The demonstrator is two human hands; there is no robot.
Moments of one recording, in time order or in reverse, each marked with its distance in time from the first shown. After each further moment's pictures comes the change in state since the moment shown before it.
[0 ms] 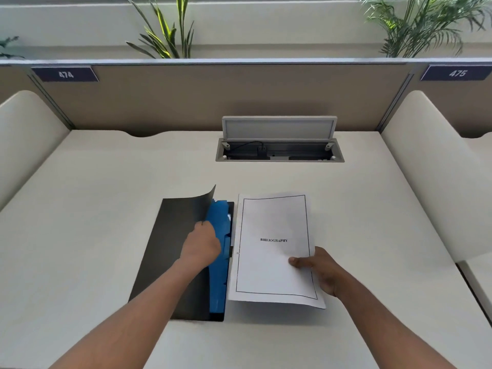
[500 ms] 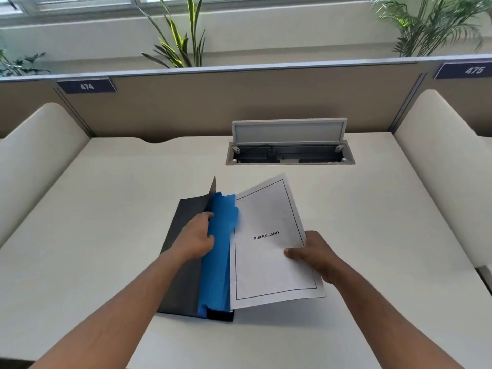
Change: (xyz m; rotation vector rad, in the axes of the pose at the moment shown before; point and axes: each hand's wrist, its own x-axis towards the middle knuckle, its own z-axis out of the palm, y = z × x) left_hand 0.007 -0.030 -0.044 -0.013 -0.063 0.167; right_hand -0.012 -0.047 0.042 -0.316 0.050 -0.197
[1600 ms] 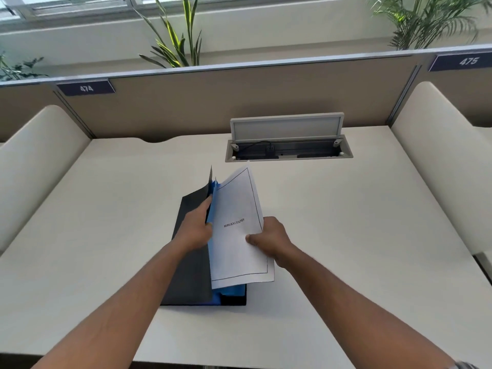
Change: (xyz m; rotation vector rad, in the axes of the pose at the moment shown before) left_hand -0.004 0.009 -0.009 -0.208 0.085 0.011; right_hand 0.012 -0.043 0.090 -0.162 0.102 -0.014
